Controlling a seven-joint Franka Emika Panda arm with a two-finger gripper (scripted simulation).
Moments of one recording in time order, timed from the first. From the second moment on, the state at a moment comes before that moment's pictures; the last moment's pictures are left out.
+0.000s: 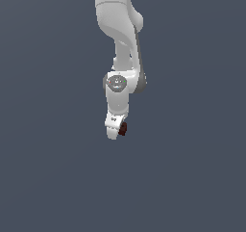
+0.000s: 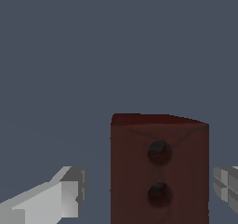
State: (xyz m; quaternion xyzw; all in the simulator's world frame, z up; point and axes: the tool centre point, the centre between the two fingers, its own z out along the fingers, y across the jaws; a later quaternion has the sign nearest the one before) arm -0.032 -0.020 0.044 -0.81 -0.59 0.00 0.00
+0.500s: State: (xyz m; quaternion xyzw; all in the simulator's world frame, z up) arm -0.031 -0.021 0.028 -0.81 -0.59 0.00 0.00
